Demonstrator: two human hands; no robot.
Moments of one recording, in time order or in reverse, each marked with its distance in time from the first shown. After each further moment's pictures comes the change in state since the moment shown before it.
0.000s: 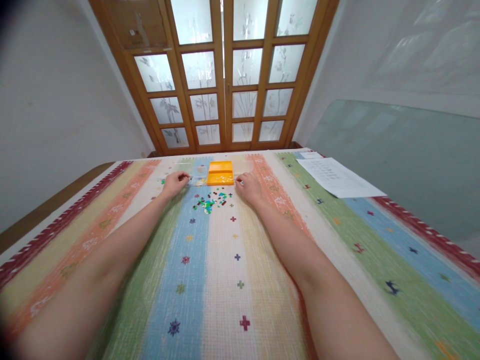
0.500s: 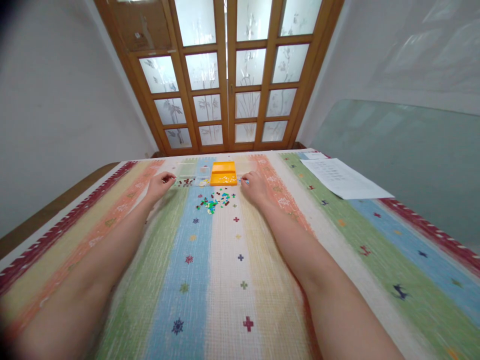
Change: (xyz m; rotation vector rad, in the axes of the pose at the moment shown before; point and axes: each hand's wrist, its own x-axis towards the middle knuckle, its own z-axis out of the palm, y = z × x) left_hand -0.030 -0.018 -0.065 -0.064 0.111 0.016; right_hand 0.002 -0.004 -0.012 -0.020 0.033 0.048
